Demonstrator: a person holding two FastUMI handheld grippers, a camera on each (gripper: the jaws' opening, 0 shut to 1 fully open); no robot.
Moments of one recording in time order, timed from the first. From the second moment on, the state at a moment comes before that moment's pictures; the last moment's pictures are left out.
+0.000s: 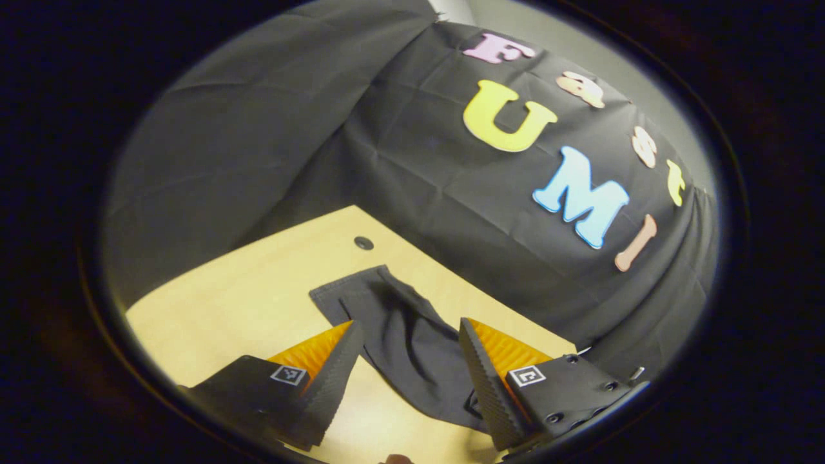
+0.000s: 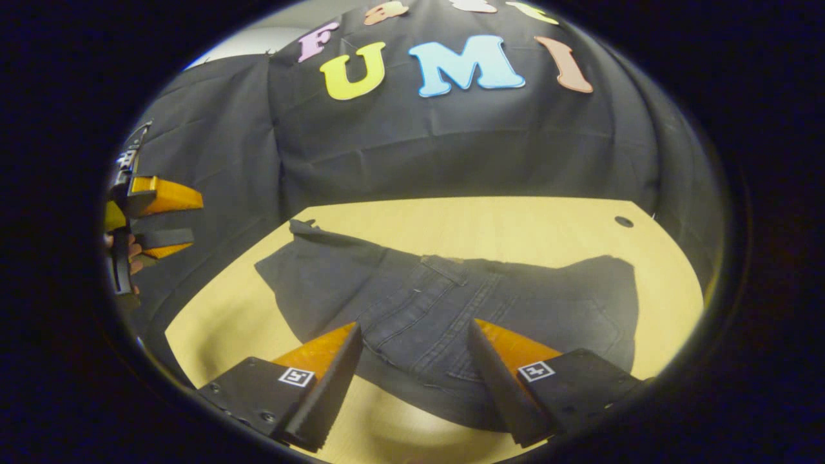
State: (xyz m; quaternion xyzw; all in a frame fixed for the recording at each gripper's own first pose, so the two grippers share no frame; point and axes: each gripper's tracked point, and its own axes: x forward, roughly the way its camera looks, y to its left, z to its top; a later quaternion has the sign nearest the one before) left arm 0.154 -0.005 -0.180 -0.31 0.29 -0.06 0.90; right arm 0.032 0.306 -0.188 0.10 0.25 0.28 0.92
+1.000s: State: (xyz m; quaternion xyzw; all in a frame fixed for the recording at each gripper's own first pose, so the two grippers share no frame) left arm 0.256 0.004 -0.348 -0.52 0.42 -0.01 0.74; right arm 0.036 0.144 -0.080 0.15 0.18 0.07 0.97
